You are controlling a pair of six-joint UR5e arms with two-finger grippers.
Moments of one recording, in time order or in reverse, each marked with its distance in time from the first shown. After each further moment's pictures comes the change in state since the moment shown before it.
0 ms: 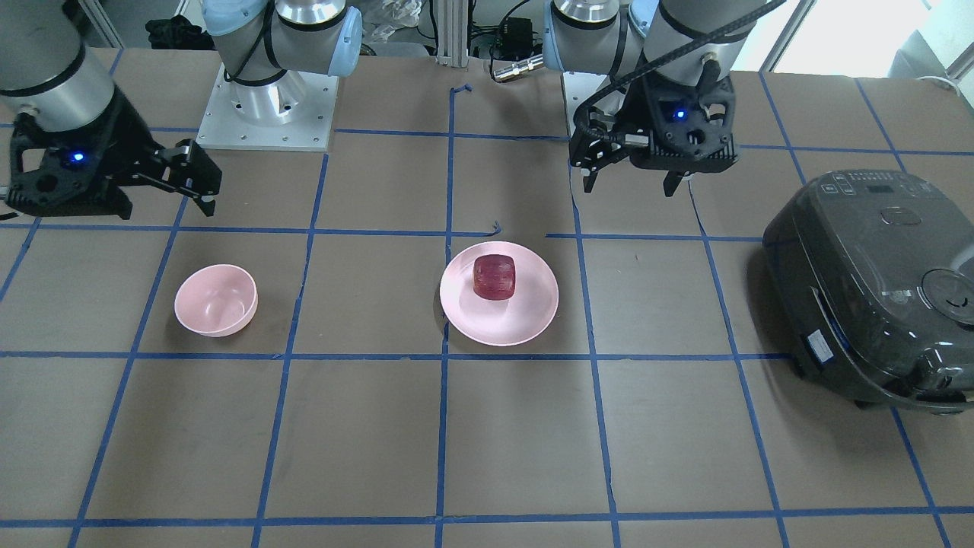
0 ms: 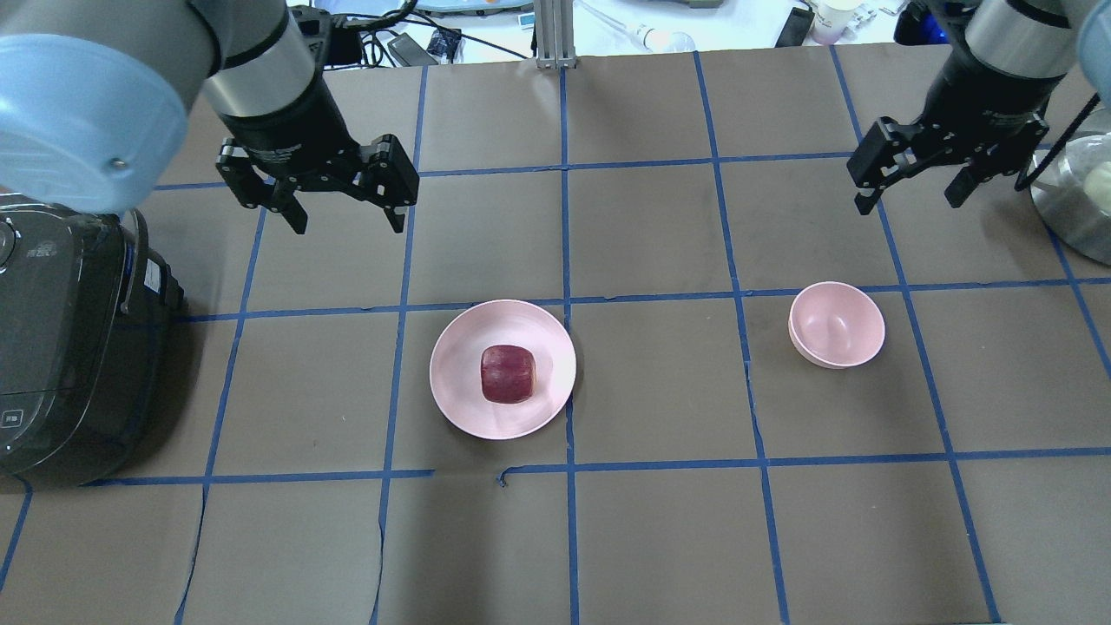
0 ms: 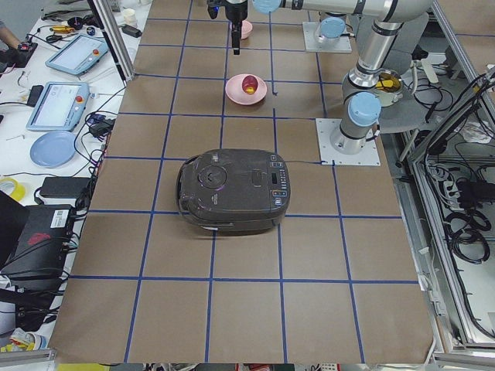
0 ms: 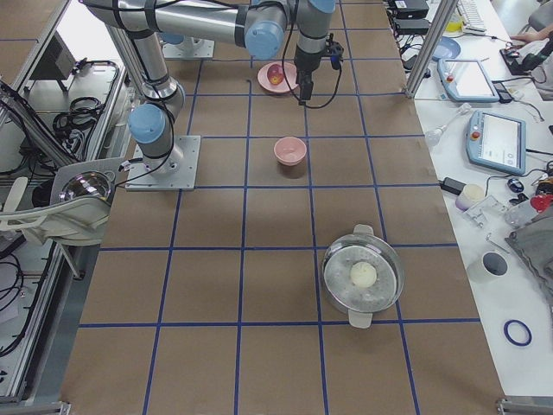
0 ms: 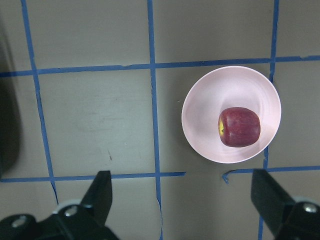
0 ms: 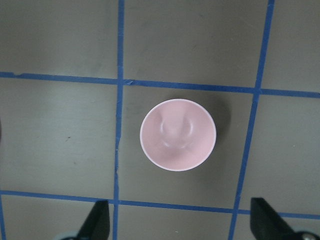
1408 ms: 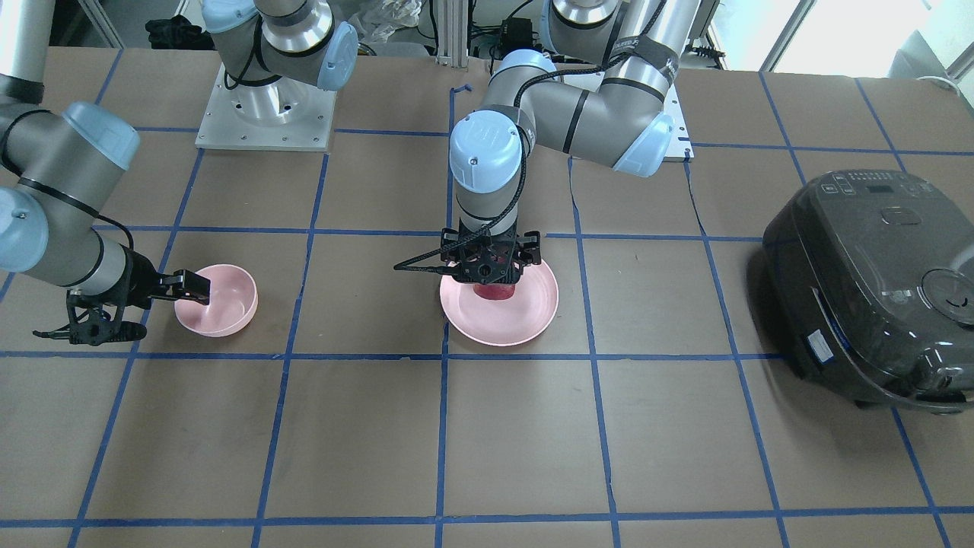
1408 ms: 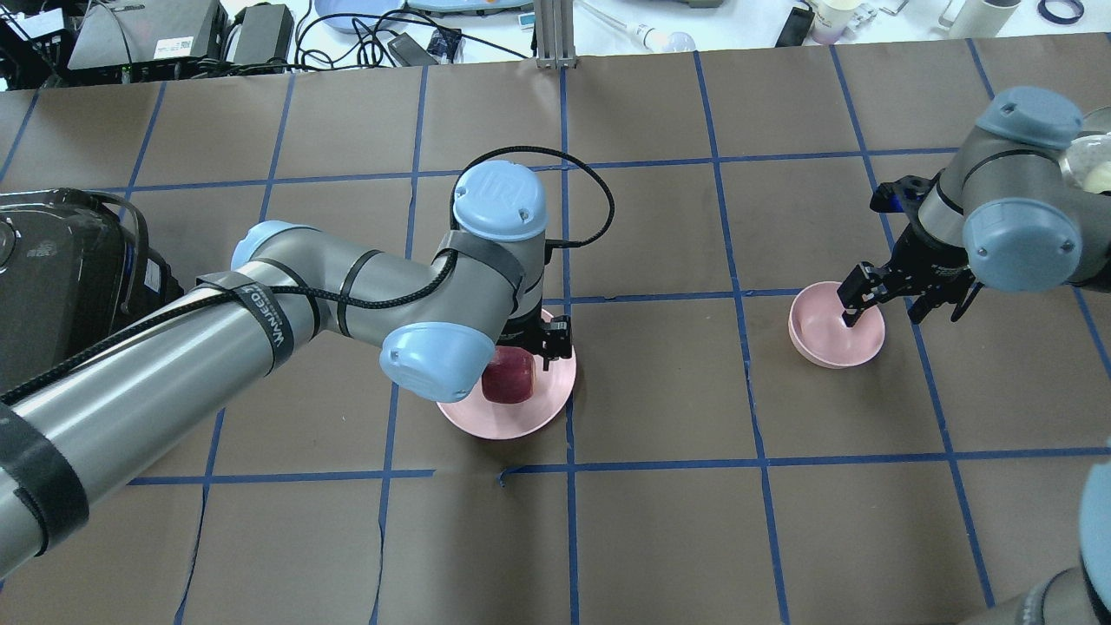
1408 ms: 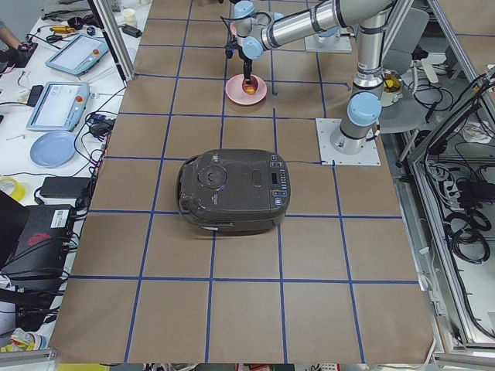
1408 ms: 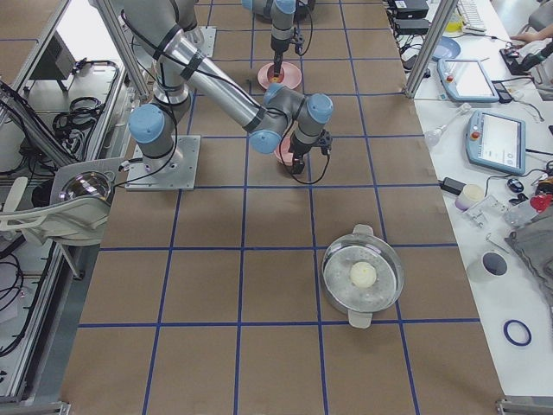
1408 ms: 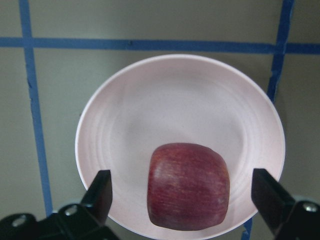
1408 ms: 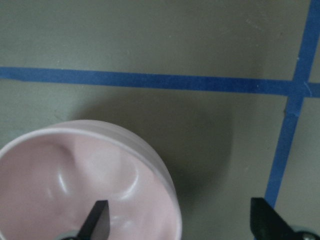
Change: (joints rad) left arm -0.251 -0.236 -0.342 0.497 0.053 -0.178; right arm -0.104 0.235 0.346 -0.468 -0.010 -0.071
